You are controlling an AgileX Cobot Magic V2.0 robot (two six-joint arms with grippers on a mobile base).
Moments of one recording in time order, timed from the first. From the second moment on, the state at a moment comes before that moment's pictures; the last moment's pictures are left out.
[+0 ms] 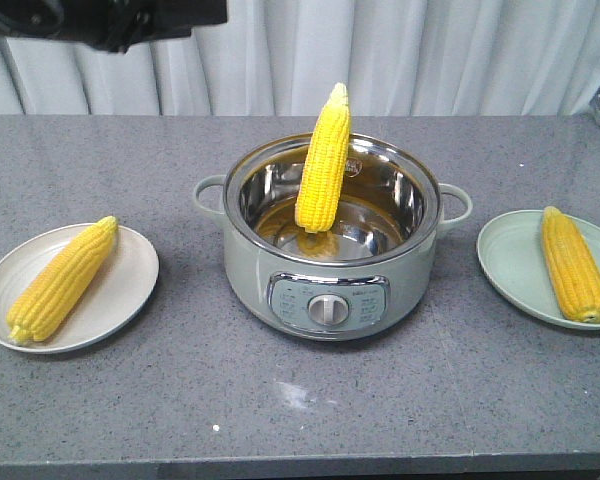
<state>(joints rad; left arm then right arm) -0.20 1.64 -1.78 -1.01 0.88 0.58 0.00 1.32 -1.71 1.13 0.58 -1.09</state>
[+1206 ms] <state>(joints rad) -0.49 2.06 -2.03 -0.47 0.73 0.24 -0.05 1.23 -1.72 0.78 0.69 -0.81</state>
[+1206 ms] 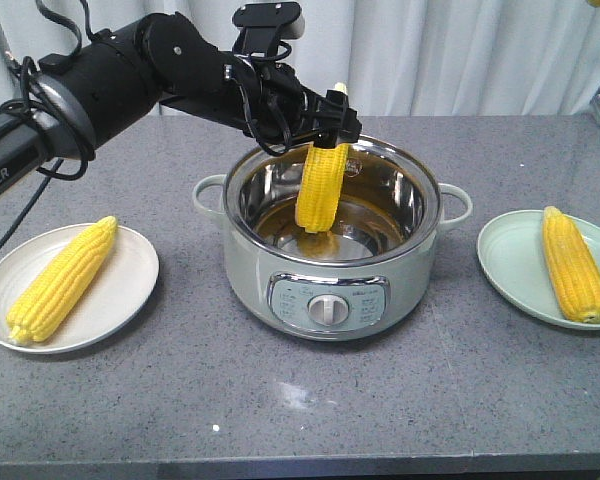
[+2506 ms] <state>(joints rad) -0.49 2.13 -2.03 -0.53 0.62 0.24 -0.05 1.23 -1.72 0.78 0.71 -0.81</state>
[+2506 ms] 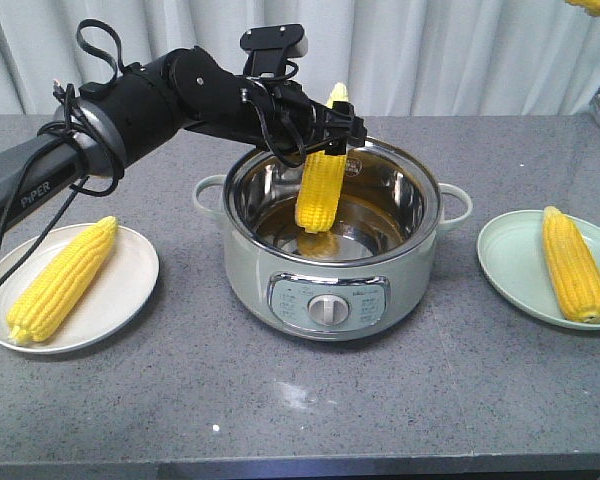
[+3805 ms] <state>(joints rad) -0.49 2.19 -2.03 -0.52 0.60 0.24 -0.05 1.23 -1.72 0.77 0.72 -0.81</state>
